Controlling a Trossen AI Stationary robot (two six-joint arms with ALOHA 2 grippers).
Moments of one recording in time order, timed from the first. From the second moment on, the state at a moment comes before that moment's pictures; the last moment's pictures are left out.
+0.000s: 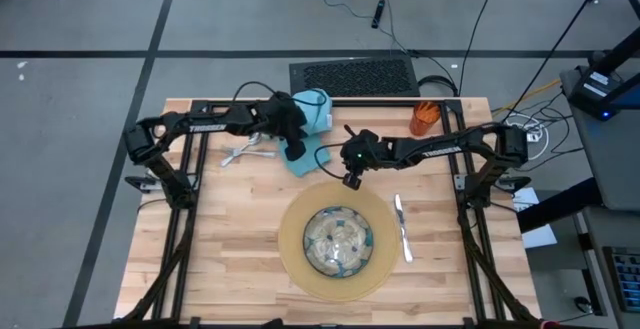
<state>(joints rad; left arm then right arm) 0.53 1.63 1.02 -0.22 0.19 0.13 -0.21 1.67 0.91 -0.13 0.18 0.07</state>
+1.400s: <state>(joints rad) 0.68 1.68 0.97 -0.24 0.45 0.11 -0.20 1.67 0.91 -0.13 0.15 0.04</state>
